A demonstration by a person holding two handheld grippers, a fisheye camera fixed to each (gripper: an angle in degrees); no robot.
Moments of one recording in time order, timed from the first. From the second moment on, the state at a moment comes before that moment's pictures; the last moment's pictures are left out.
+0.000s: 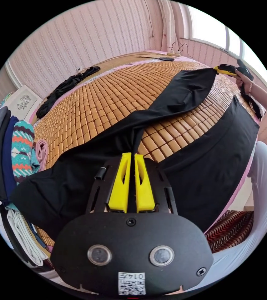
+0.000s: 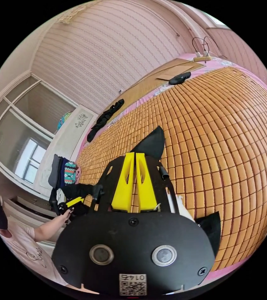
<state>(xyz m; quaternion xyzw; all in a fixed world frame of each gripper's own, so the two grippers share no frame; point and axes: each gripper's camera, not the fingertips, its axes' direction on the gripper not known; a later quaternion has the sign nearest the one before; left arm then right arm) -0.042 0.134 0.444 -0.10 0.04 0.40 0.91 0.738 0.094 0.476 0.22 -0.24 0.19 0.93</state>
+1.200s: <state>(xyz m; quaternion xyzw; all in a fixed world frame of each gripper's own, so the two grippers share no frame) -0.095 0.022 0.551 -0.11 -0.03 0.33 0.94 0.713 0.004 0.533 -0.02 0.08 0.13 0.99</state>
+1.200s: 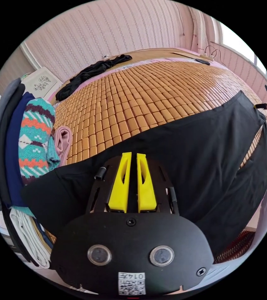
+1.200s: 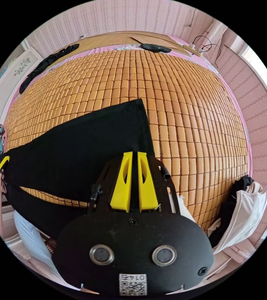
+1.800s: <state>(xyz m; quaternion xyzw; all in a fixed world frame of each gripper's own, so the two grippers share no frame) -0.112 0.036 0.513 -0.03 0.05 0.30 0.95 0.720 0.101 0.481 0.06 0.01 0.17 0.98</state>
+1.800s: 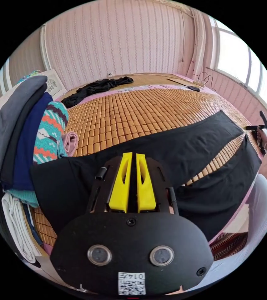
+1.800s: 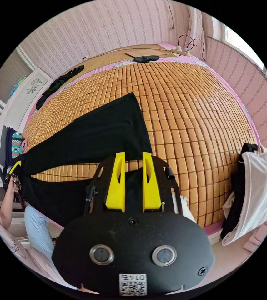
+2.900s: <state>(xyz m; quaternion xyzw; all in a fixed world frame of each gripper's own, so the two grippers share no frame) 0.213 0.203 0.561 -0.09 0.30 0.61 0.72 0.737 0.339 0.347 0.21 -0.10 0.15 0.96</state>
